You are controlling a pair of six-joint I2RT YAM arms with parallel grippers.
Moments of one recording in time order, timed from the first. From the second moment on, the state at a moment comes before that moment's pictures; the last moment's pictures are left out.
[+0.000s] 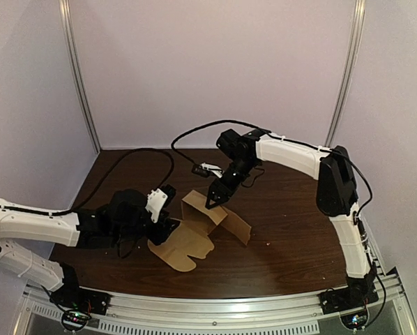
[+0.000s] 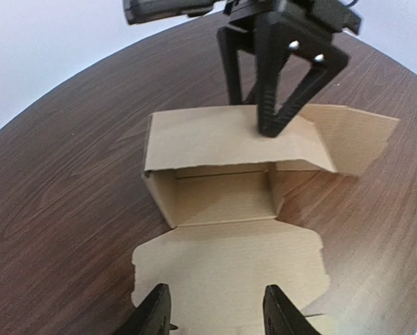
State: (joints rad) left arm -1.00 1.27 0.60 0.09 -0.26 -0.27; right arm 0.70 2.27 2.05 -1.08 -0.73 -0.32
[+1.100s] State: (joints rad) left arm -0.86 1.62 0.63 0.38 -0.40 -0.14; right arm 0.56 1.89 1.42 -0.85 -0.62 -0.41
